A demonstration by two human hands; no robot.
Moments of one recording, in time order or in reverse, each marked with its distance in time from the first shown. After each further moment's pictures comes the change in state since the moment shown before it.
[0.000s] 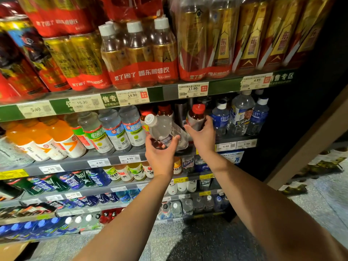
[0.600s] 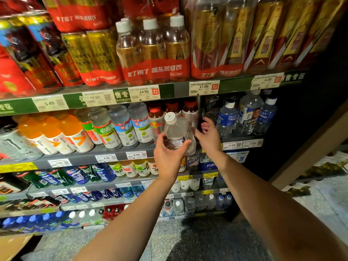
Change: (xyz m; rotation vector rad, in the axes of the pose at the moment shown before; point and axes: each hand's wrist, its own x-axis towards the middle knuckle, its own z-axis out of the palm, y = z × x) left_hand -0.004 -0.003 -0.016 0.179 -0.145 0.023; right_hand -0.003 0.012 0.003 -0.046 -0.197 0.091
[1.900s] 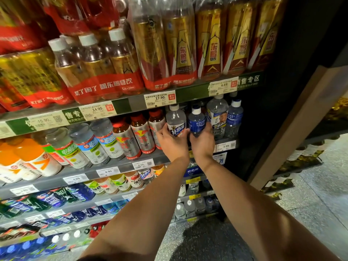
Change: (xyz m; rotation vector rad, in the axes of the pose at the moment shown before) left_hand 0.012 0.035 0.147 0.157 0.144 0.025; right_hand 0.029 0.027 -0.059 -0.303 0.377 0.022
